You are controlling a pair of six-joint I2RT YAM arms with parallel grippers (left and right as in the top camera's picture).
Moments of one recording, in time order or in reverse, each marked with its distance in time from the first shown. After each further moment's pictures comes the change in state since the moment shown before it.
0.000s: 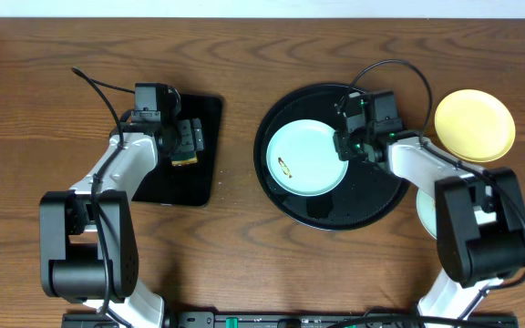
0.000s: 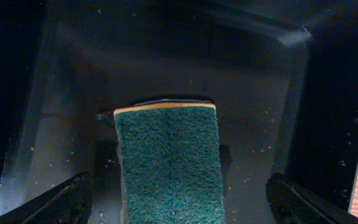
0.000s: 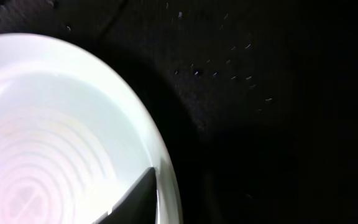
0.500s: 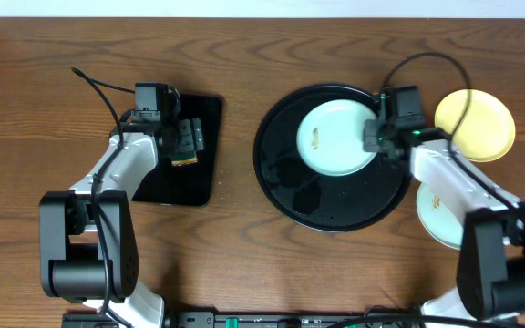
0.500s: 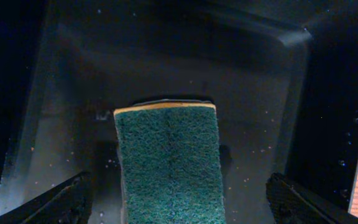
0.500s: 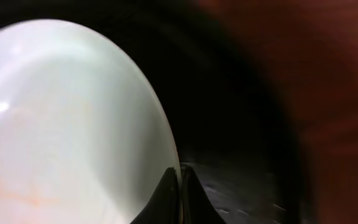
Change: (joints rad) left arm 0.000 0.000 0.000 0.000 0.000 0.000; right arm -0.064 -0.175 0.000 -0.187 0.316 0.239
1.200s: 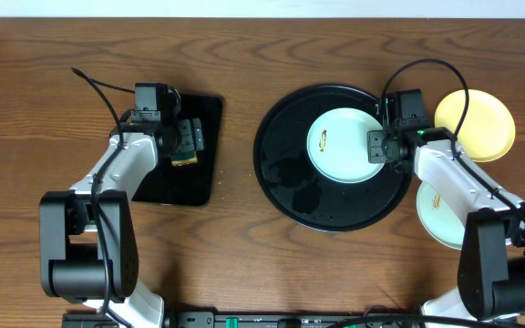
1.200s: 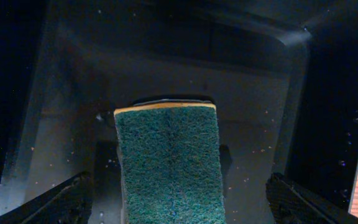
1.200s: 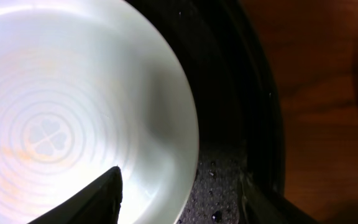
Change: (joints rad) left arm 0.000 0.000 0.000 0.000 0.000 0.000; right arm -0.018 -0.001 0.000 -0.114 0.017 -0.146
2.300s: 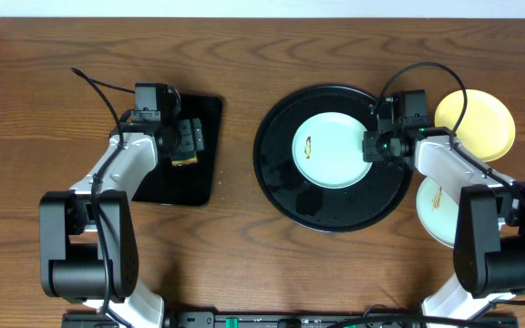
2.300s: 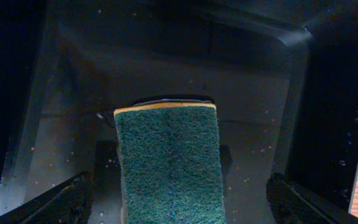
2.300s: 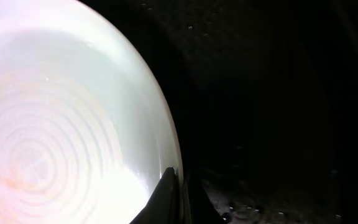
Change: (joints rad) left arm 0.000 0.000 0.000 0.000 0.000 0.000; right arm -0.044 0.103 0.001 0.097 -0.267 -0.018
